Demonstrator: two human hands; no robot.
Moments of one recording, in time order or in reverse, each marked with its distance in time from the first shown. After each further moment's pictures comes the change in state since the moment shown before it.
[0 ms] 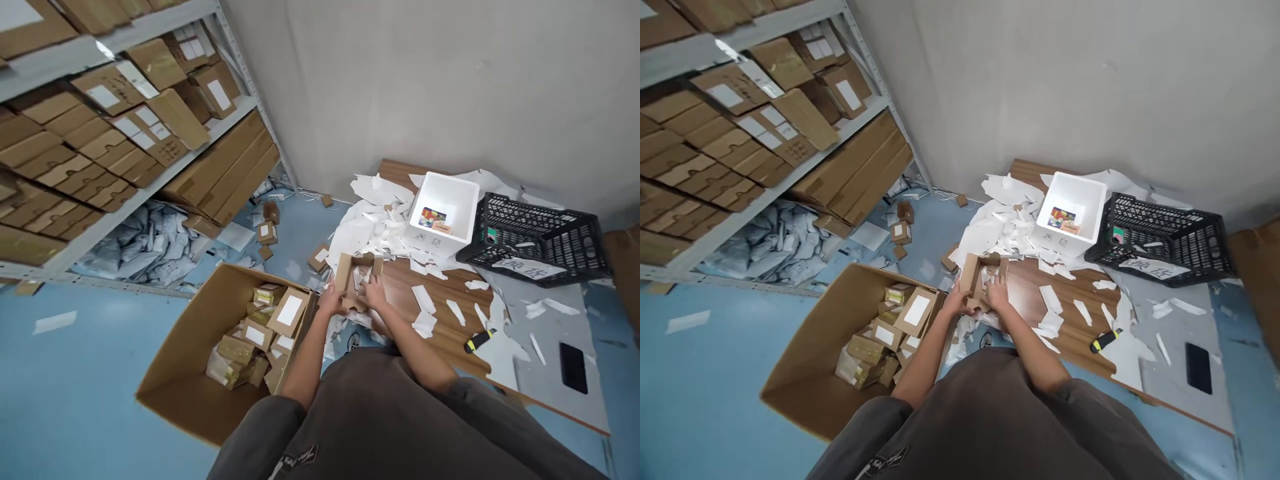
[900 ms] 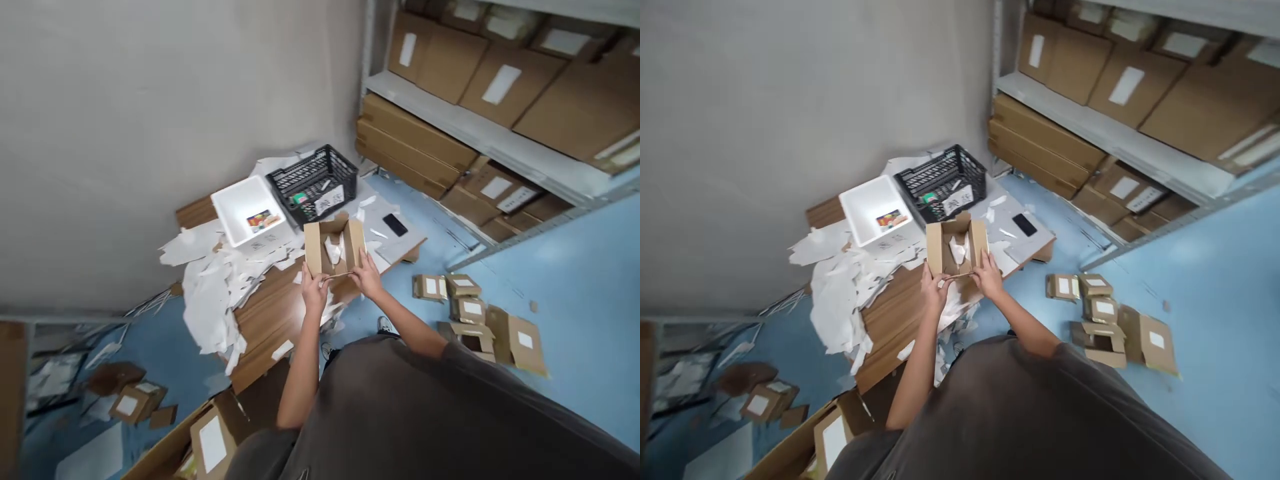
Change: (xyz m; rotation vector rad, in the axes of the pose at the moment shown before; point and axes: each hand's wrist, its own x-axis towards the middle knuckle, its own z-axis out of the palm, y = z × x) left_hand -0.038 0.334 0.201 -0.117 -0.104 0.827; right_hand -0.316 0.146 -0.210 0.015 0.876 0.436
